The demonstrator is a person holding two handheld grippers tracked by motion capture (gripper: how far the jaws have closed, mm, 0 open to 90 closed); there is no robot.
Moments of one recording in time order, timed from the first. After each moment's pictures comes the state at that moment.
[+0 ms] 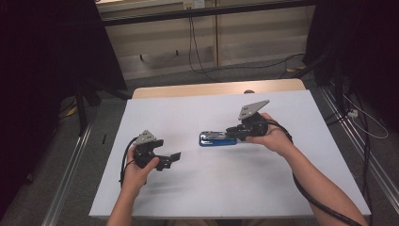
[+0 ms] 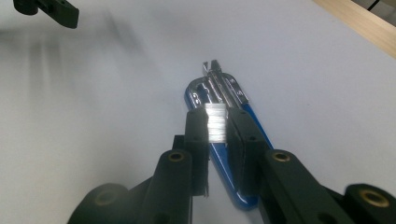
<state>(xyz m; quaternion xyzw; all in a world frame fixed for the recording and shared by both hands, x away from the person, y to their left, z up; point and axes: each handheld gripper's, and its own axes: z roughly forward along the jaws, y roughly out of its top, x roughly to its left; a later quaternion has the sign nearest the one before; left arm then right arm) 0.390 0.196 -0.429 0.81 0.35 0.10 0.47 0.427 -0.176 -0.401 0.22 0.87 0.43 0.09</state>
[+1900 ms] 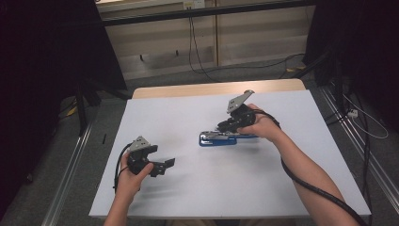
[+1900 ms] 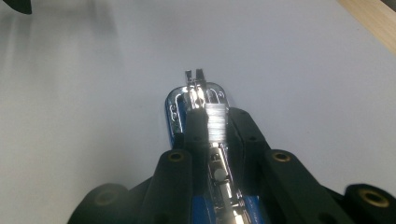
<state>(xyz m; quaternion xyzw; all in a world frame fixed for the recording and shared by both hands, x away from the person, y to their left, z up) 0.377 0.214 -0.434 0.81 0.35 0.11 0.46 0.475 -0.155 -0.408 0.16 0.89 0.41 0.07</state>
